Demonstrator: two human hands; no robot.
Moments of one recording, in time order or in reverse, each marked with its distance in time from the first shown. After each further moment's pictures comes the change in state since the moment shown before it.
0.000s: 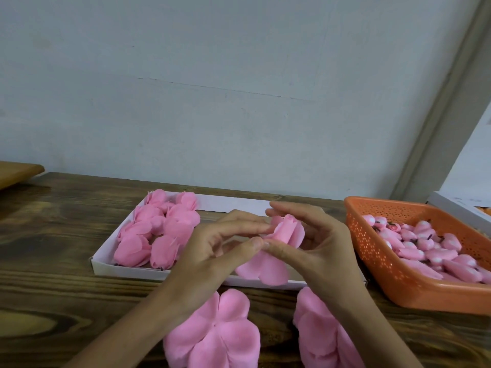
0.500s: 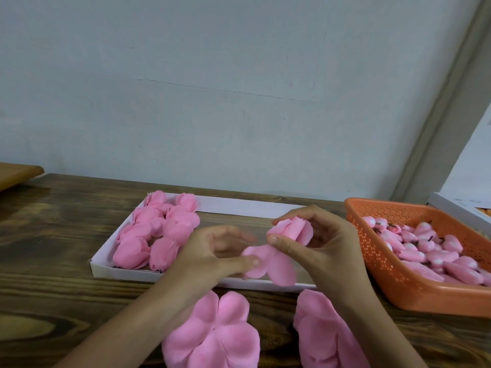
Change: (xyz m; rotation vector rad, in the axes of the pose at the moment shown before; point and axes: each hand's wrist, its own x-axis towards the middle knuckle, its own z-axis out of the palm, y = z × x) left_hand 0.003 -0.012 -0.009 -0.045 0.083 -0.438; right_hand 0.005 0.005 -0.009 -0.032 0.010 -0.020
